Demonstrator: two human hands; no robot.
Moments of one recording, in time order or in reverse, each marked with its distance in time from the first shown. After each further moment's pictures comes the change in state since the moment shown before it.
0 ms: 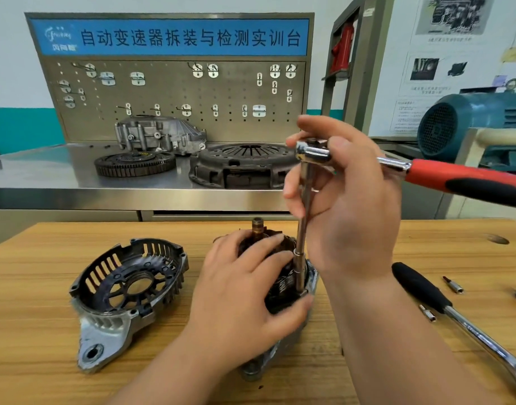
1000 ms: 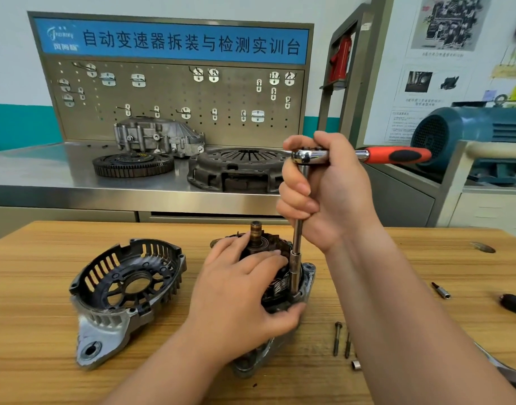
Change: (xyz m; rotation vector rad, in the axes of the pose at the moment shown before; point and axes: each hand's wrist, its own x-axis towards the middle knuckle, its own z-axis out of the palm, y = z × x) left_hand 0.001 -0.005 0.009 0.080 0.132 0.084; right_hand 0.035 -0.001 -0.007 0.242 -0.115 0.574
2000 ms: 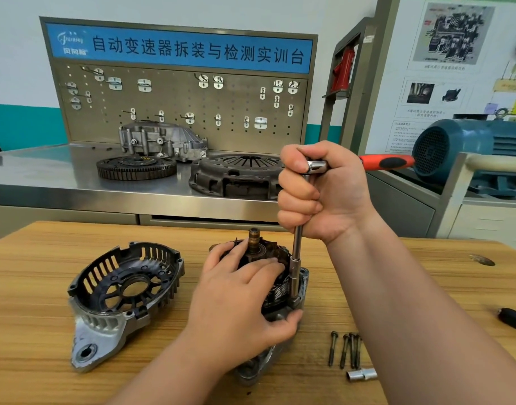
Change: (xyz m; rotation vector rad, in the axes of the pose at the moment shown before) left_hand 0.000 0.004 0.001 0.043 0.031 -0.001; right_hand 0.020 -0.014 -0.018 -0.024 -0.395 0.285
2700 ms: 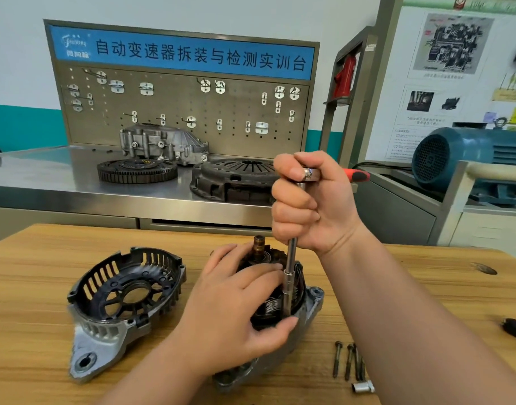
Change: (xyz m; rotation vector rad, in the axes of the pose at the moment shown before) left_hand 0.001 -0.017 -0.008 -0.139 -0.094 0.100; right_hand 0.013 0.010 -0.004 0.271 -0.194 0.130
